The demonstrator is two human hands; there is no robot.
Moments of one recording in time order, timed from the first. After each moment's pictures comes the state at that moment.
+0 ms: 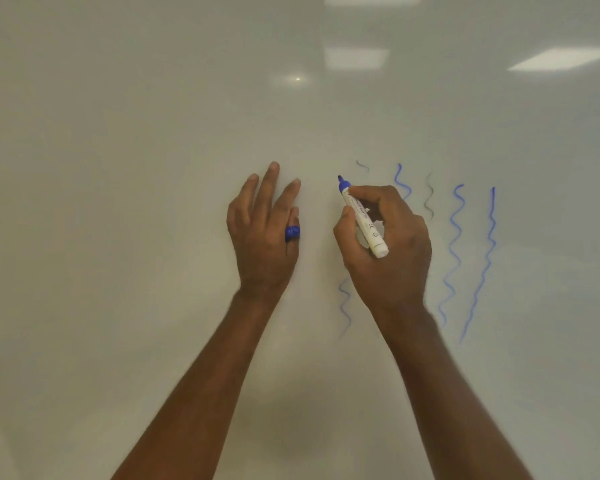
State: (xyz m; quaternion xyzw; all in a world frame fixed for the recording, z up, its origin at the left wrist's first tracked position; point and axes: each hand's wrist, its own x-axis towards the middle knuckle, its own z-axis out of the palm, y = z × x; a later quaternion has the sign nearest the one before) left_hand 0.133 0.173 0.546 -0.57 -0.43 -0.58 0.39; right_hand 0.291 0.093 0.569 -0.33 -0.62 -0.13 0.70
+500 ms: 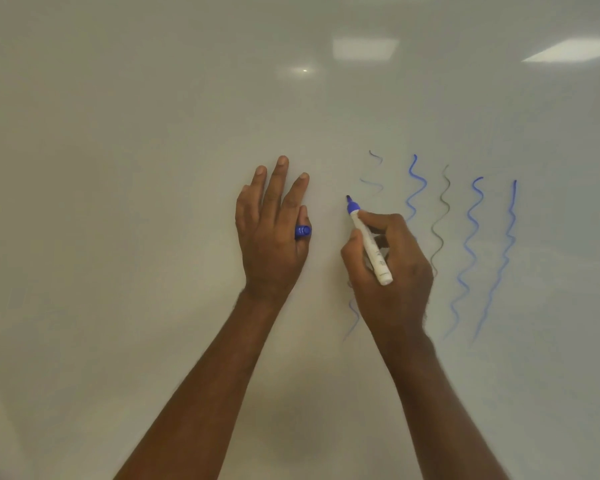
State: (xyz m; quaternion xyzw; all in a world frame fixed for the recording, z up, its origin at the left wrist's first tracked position) left_hand 0.131 0.172 0.540 -0.58 -0.43 -0.56 0.39; right_hand 0.284 0.102 0.531 -0.38 -0.60 -0.13 0.69
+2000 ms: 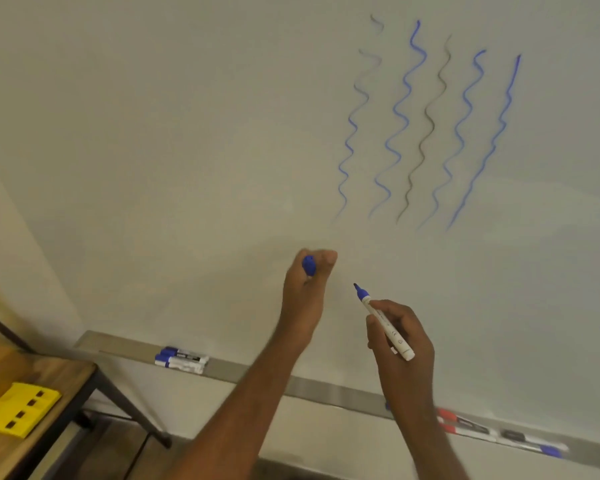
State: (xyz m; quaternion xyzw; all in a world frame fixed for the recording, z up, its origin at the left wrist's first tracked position) left_hand 0.222 0.020 0.362 -0.46 -0.47 -0.65 -0.38; right_hand 0.369 -0.040 0.325 -0.45 -0.58 0.27 0.62
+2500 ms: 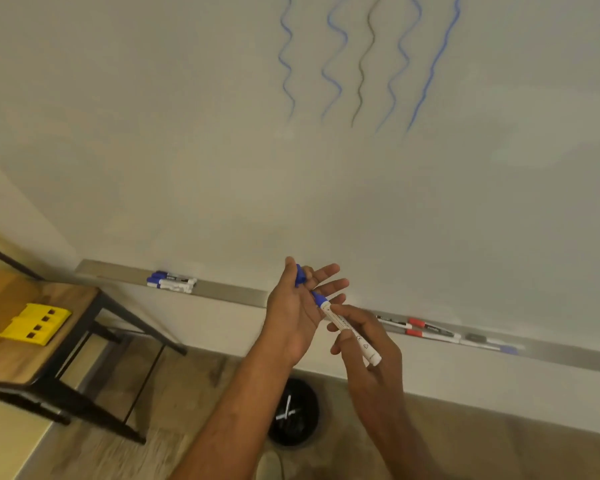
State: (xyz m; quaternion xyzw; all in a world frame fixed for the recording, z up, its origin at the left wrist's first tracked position) left_hand 0.302 -0.074 0.296 -0.13 -0.39 -0.57 -0.71; right_hand 0.428 -0.138 0.262 -0.46 -0.61 0.35 0.55
